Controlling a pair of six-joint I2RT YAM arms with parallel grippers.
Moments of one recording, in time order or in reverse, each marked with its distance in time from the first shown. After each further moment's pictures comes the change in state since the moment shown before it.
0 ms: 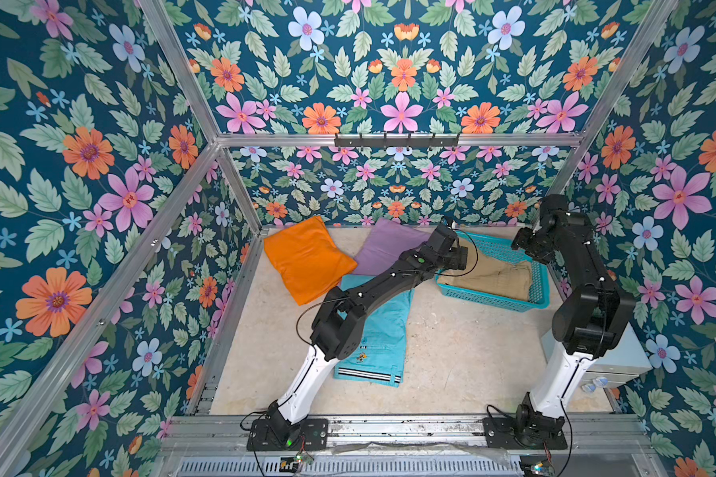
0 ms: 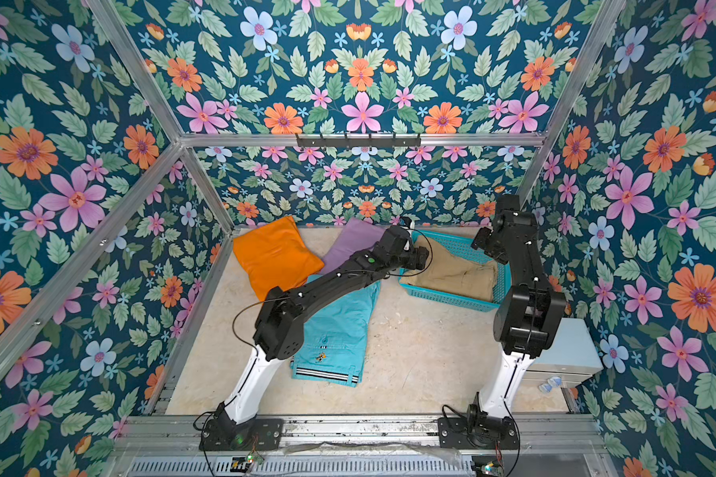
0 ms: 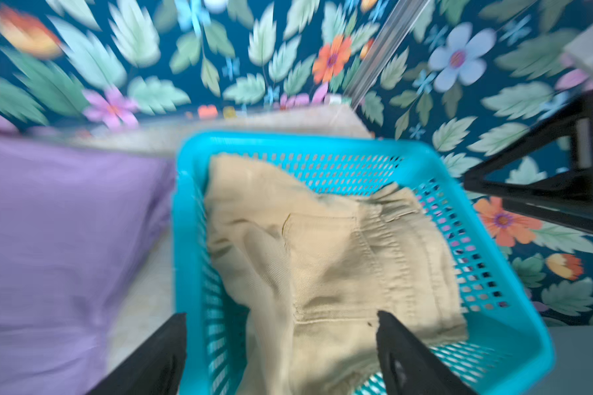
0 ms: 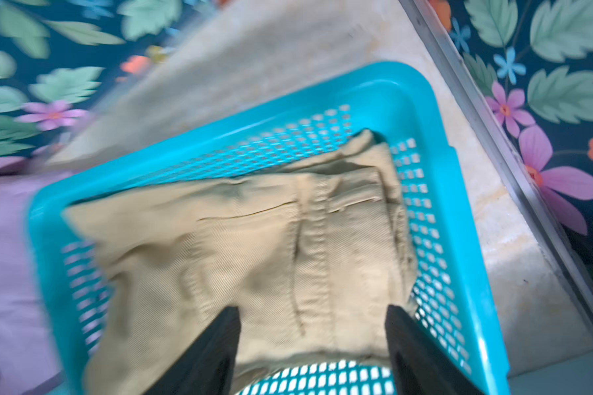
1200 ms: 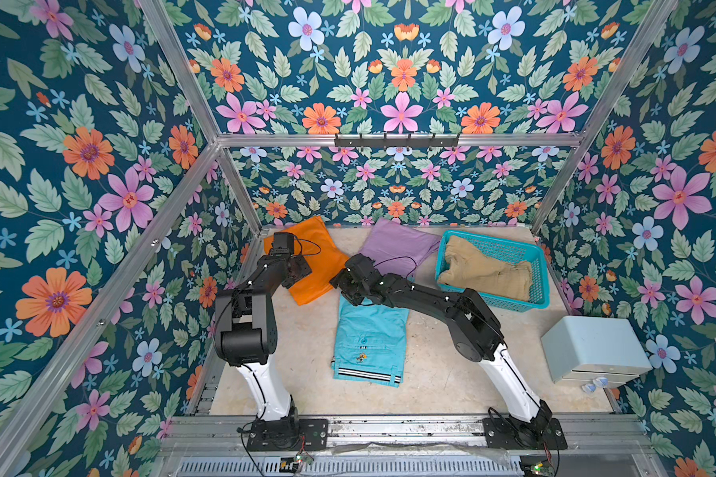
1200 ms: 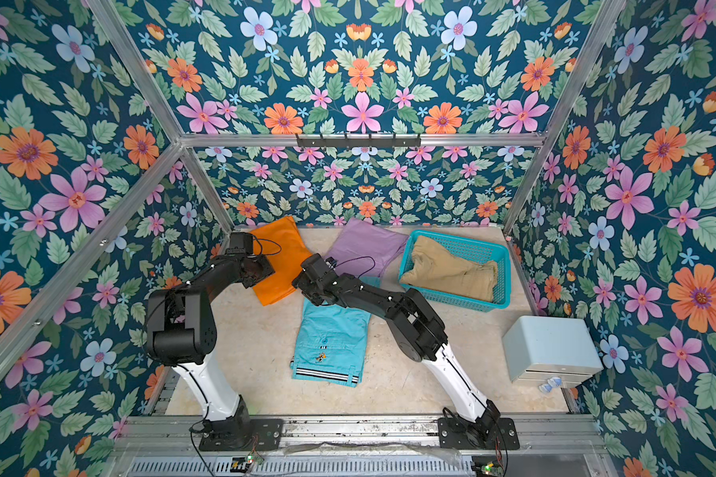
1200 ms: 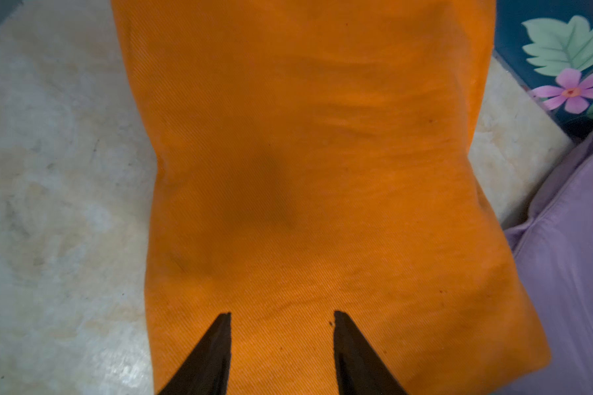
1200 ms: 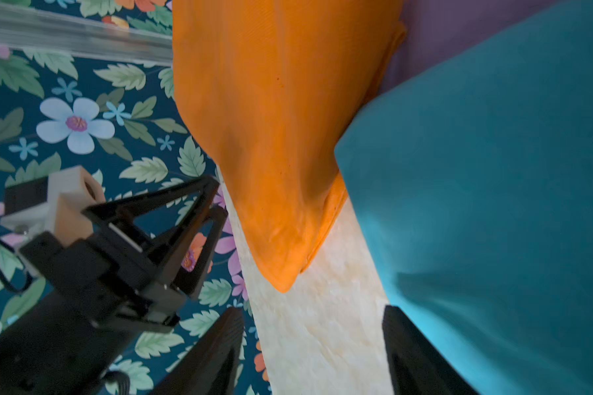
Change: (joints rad) left arm 0.900 -0.330 -0.721 -0.144 0.166 -0.119; right arm 1.034 0.504 0.060 0.871 -0.062 1.005
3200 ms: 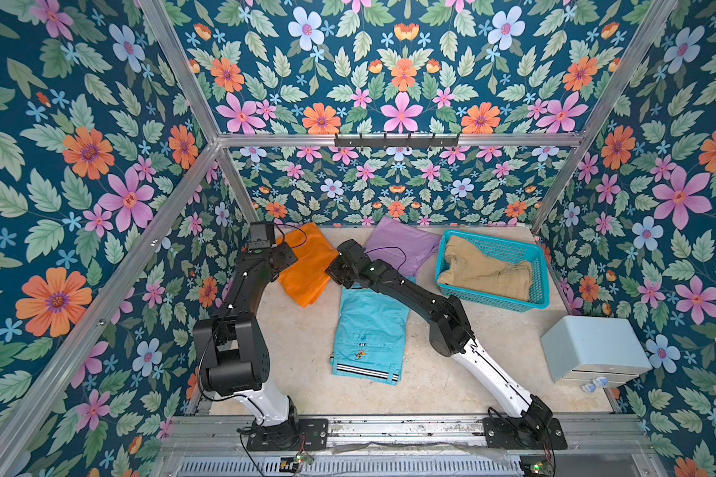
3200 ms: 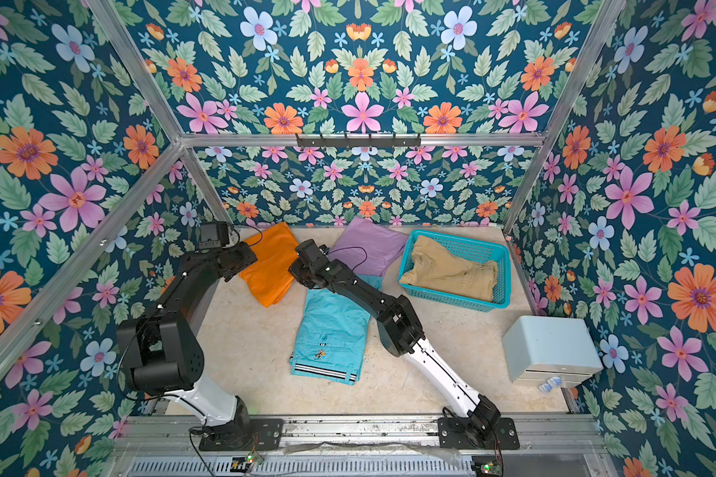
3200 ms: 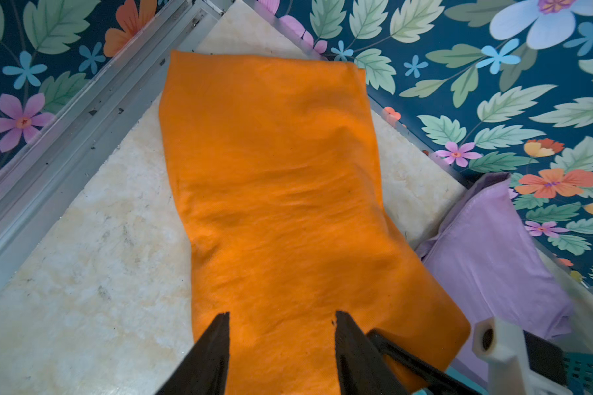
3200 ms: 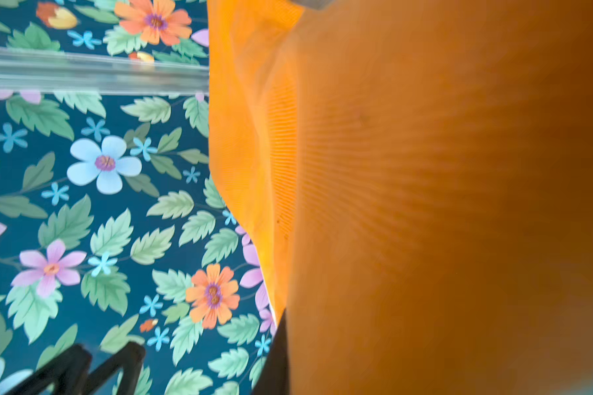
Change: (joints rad) left arm 0.062 -0.234 0.033 -0.091 0.009 0.037; right arm -0.029 0.343 0.664 -0.264 -0.083 -0.015
